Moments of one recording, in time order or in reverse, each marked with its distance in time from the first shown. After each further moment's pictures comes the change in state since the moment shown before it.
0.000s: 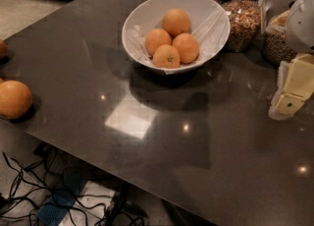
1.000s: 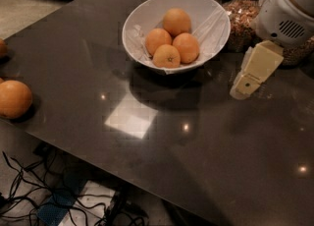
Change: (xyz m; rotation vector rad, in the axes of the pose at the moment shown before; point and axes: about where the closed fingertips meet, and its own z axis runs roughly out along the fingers) arm -0.036 -0.032 0.024 0.011 -0.098 0.173
